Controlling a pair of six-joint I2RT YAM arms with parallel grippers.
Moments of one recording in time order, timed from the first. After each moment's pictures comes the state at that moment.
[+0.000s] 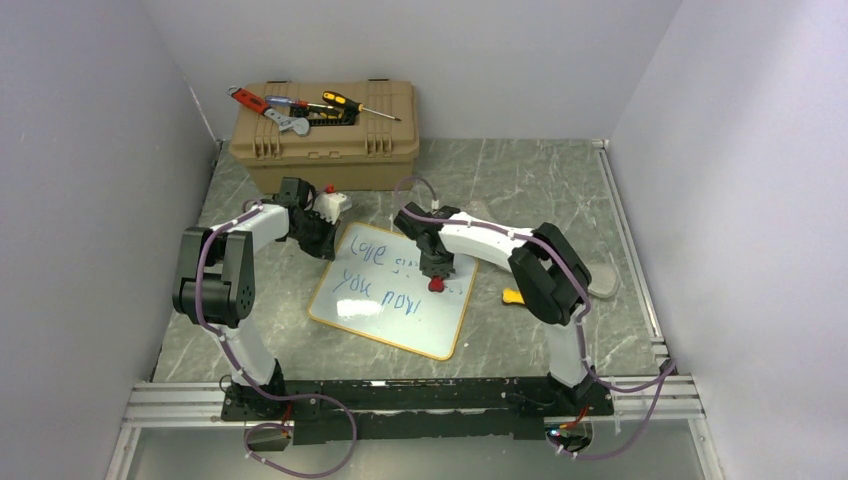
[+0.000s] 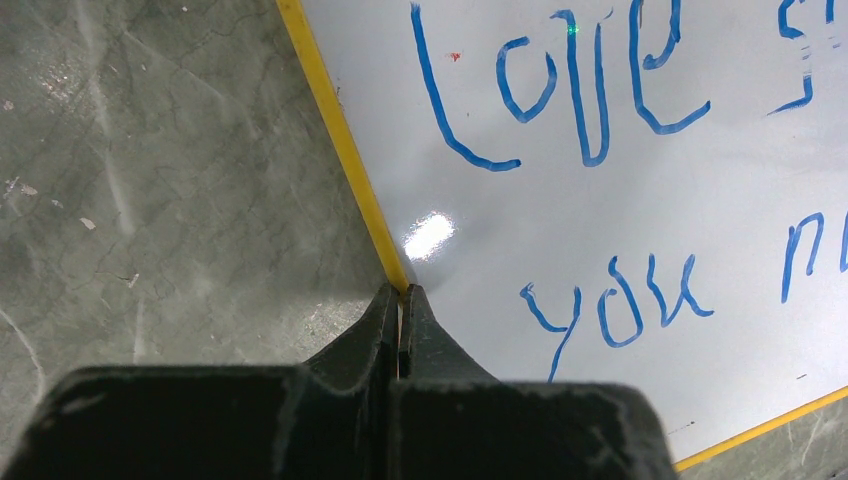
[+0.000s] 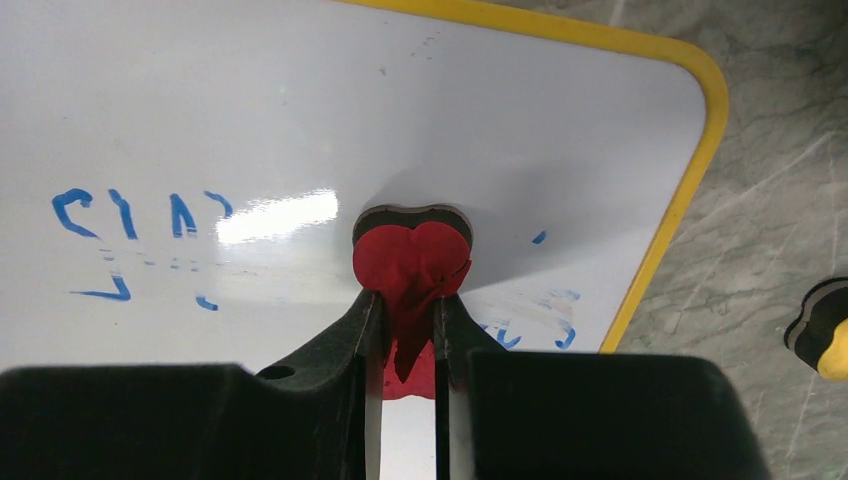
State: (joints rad) left arm -0.11 1.79 1.09 -0.49 0.42 0.39; right arm 0.80 2.01 1.43 -0.82 0.31 0.94
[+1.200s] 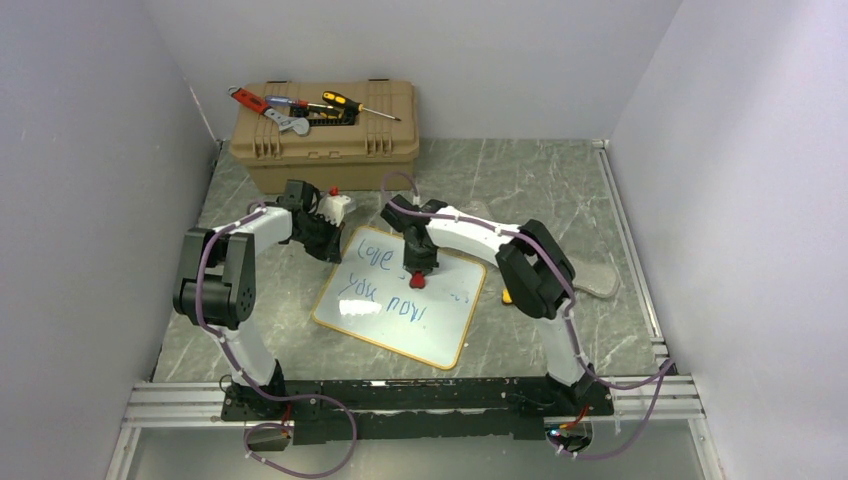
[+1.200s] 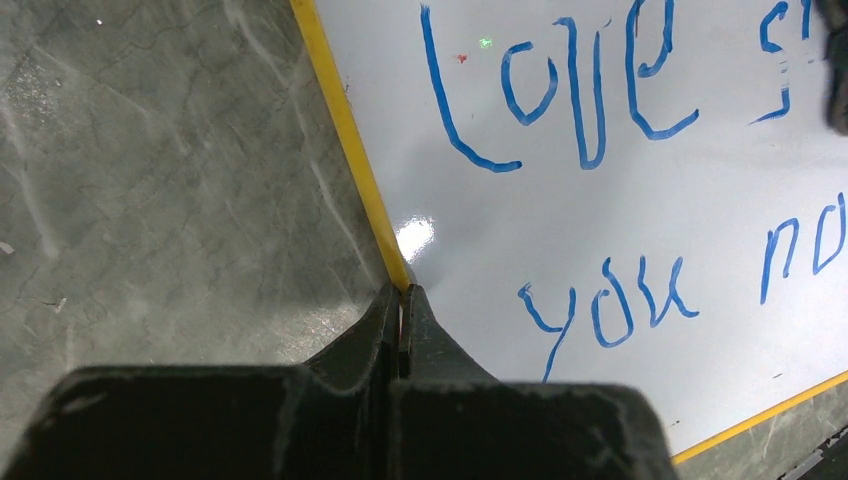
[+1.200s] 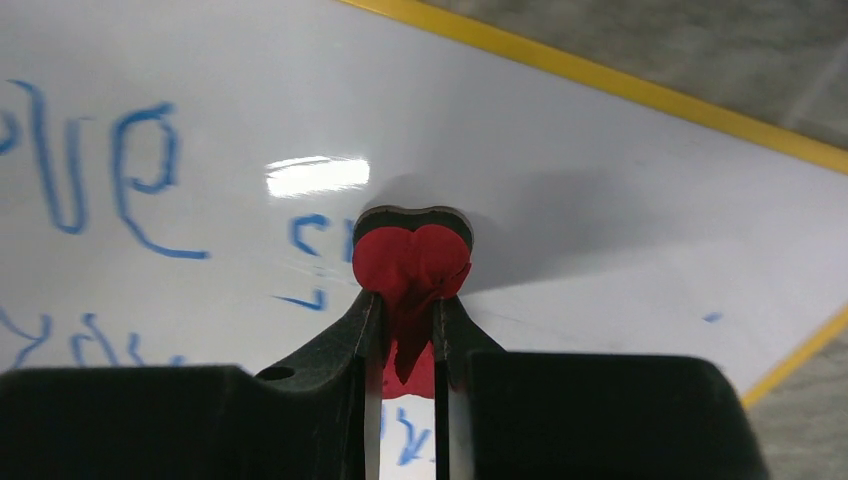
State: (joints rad) left arm -0.13 1.78 1.07 -0.48 0.45 0.37; right arm 0.81 2.09 1.57 -0.83 0.20 0.88
